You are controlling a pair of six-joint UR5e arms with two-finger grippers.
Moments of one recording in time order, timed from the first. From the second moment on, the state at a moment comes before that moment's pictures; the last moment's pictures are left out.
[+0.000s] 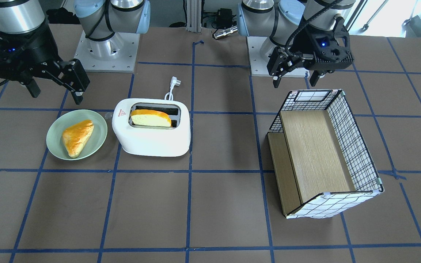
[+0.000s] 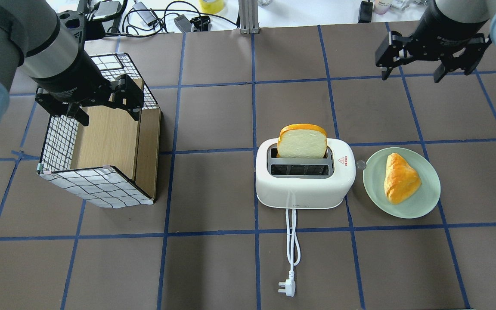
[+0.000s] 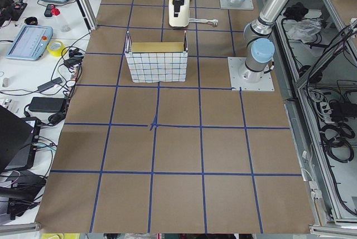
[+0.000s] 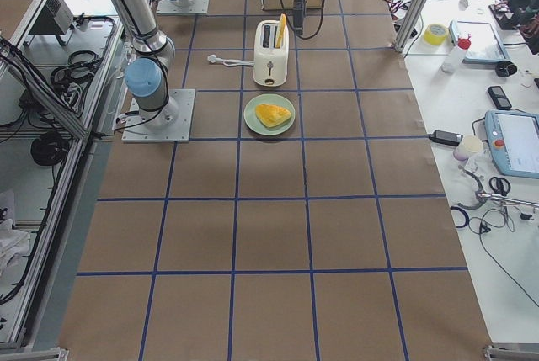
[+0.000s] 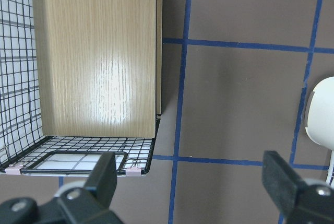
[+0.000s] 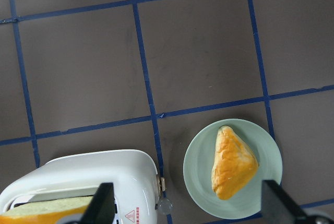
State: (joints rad) left arm -1.57 -1.46 -1.67 -1.52 1.59 -0.08; right arm 1.54 -1.58 1.53 -1.68 -1.62 0.12
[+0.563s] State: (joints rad) left arm -1.57 -1.46 -1.67 -1.52 1.59 -0.08; right arm 1.57 -1.58 1.49 -1.67 -1.62 0.11
